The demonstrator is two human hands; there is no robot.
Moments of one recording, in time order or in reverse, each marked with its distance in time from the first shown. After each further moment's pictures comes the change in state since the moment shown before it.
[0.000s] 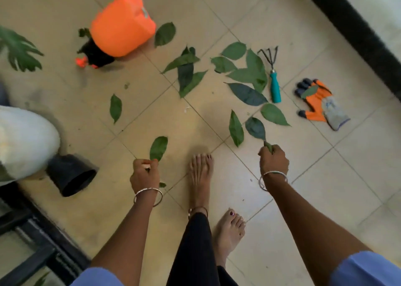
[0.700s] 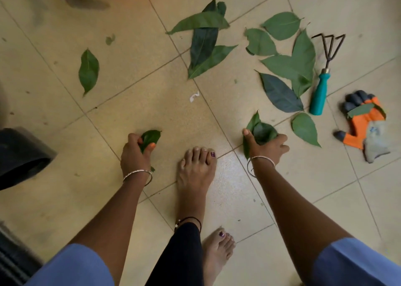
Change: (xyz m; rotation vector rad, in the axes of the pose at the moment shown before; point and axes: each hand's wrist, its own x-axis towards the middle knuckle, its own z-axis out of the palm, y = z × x) left_hand 0.105 -0.050 0.096 0.202 -0.093 0.087; right_hand 0.102 -0.020 0.128 -0.187 0.042 0.027
